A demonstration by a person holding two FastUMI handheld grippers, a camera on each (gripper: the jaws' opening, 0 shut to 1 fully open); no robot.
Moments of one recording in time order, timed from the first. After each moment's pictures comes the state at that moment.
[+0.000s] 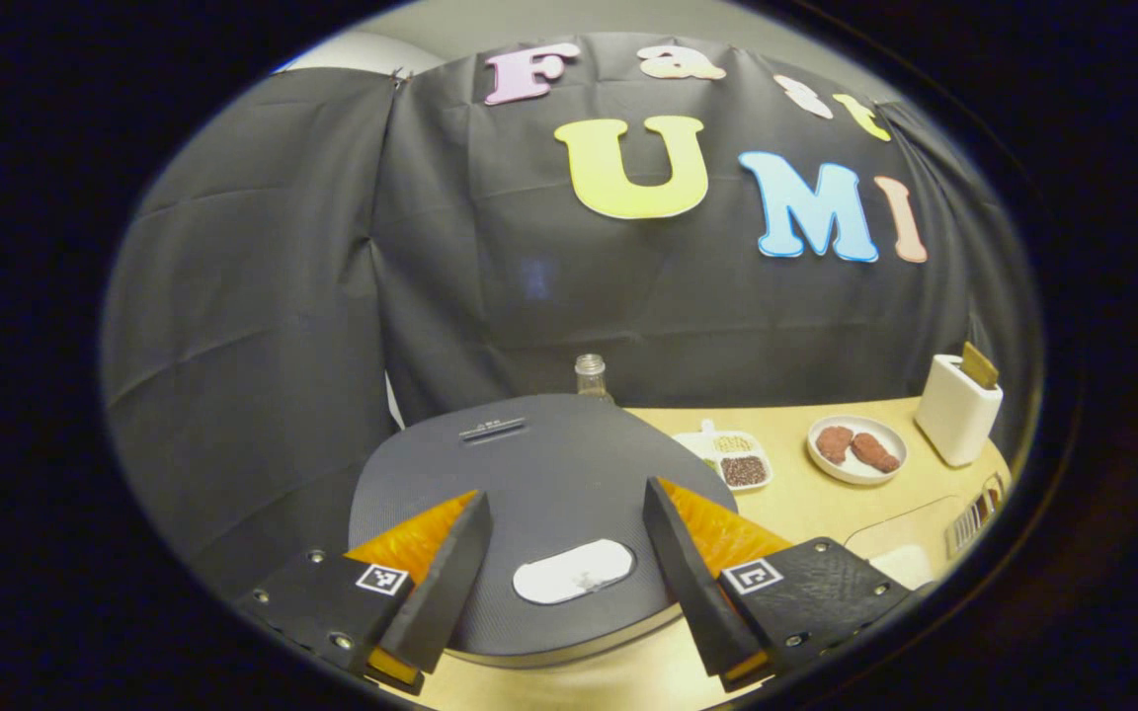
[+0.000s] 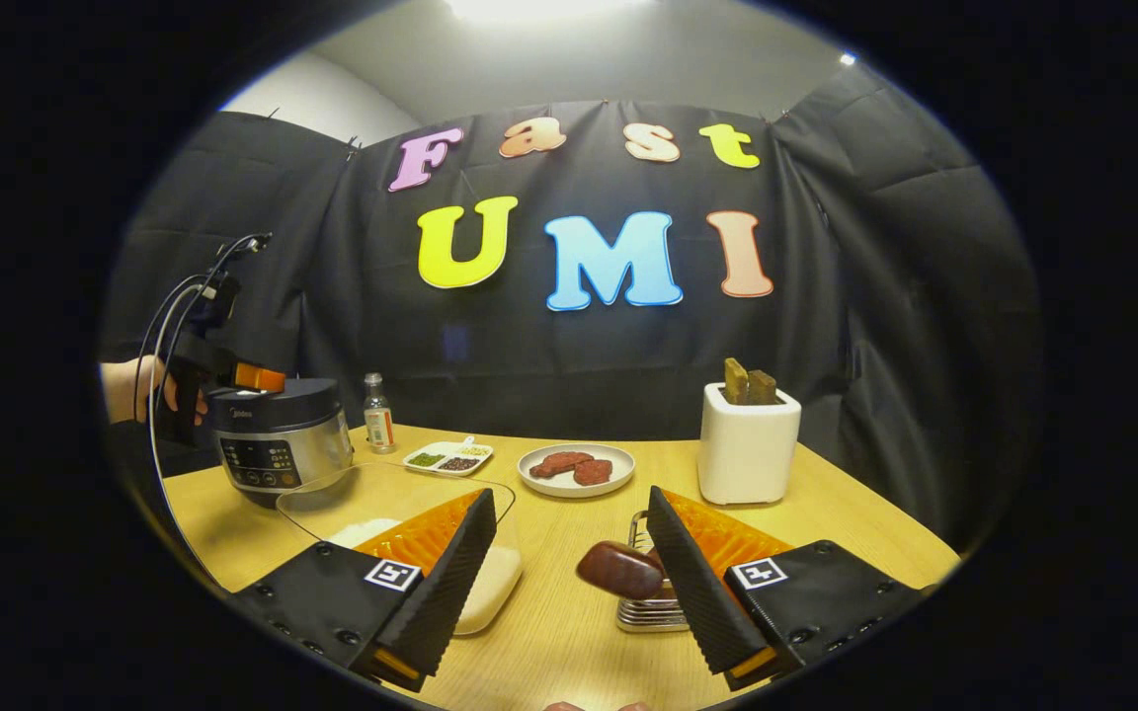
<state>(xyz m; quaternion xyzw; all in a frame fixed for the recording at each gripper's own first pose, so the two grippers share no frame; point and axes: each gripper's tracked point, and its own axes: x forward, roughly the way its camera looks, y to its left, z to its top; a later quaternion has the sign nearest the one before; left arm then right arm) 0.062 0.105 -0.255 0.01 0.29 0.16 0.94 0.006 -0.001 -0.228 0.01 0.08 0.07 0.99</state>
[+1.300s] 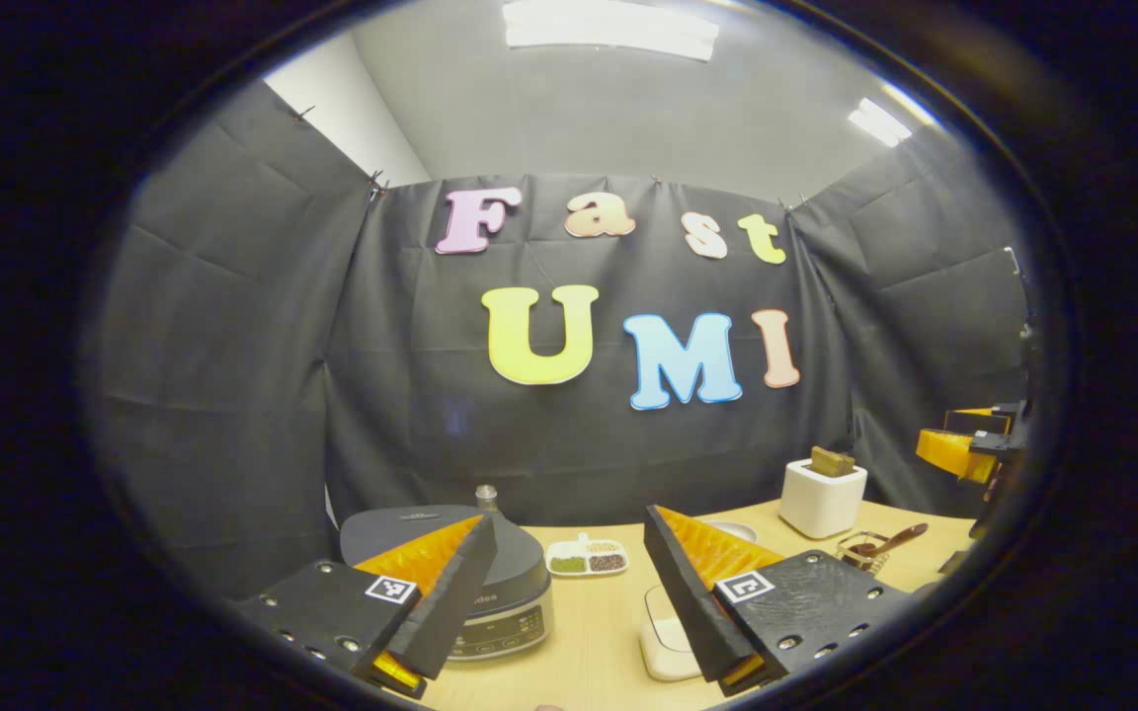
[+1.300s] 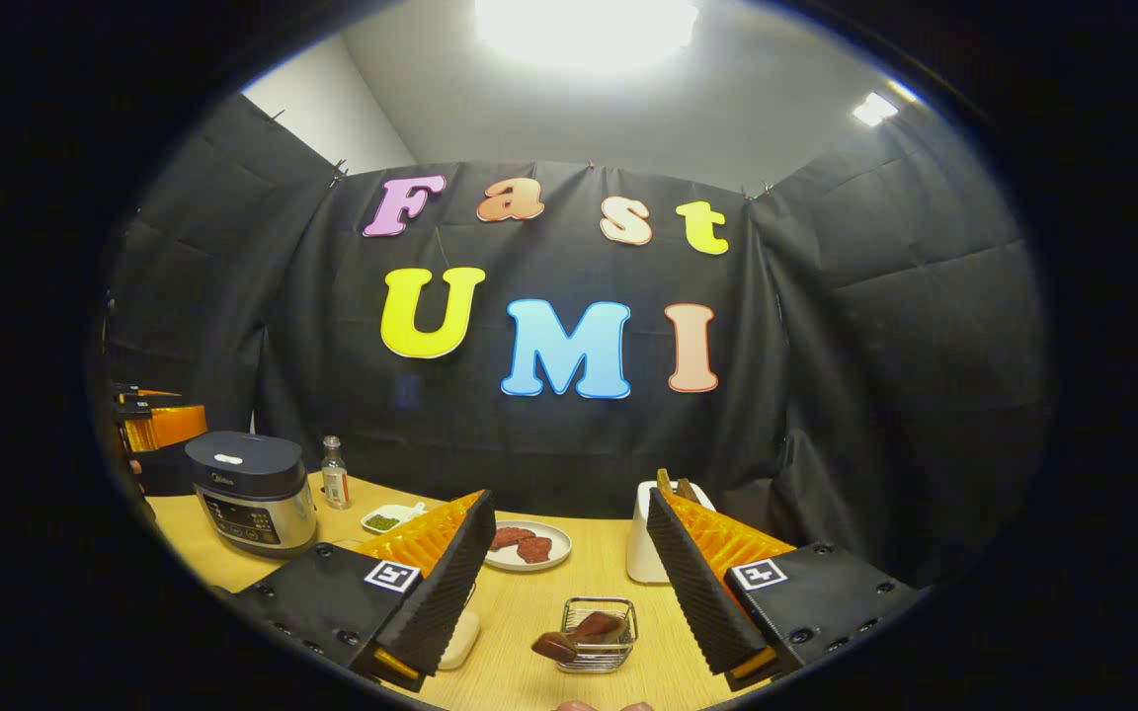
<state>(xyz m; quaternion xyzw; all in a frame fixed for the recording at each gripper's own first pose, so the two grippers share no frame) -0.053 -0.027 -0.114 -0.02 0.07 0.04 1.00 -0.012 -0.036 -0.097 -0.04 0.00 -0.02 1.00</state>
